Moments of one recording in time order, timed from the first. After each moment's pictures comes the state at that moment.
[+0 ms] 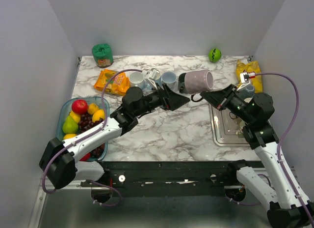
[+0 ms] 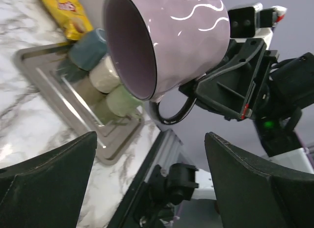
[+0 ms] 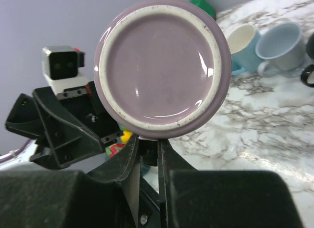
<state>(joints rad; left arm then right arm) -0.77 1.24 0.90 0.42 0.31 -0.88 0.22 0.75 0.82 -0.06 -0.53 0.81</state>
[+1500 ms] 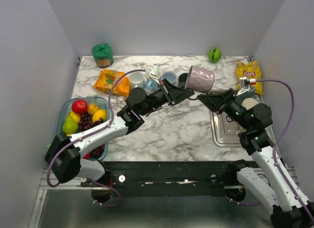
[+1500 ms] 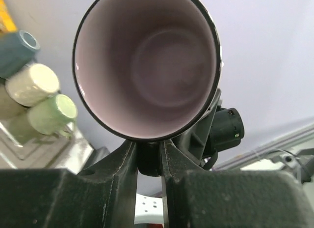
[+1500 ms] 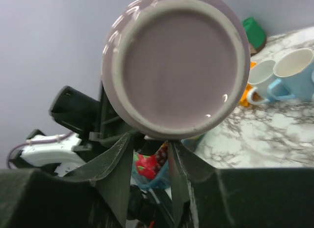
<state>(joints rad) -0.84 1.37 0.96 0.68 0.28 -1.20 0.29 0.69 0.68 0.29 -0.52 0.95</state>
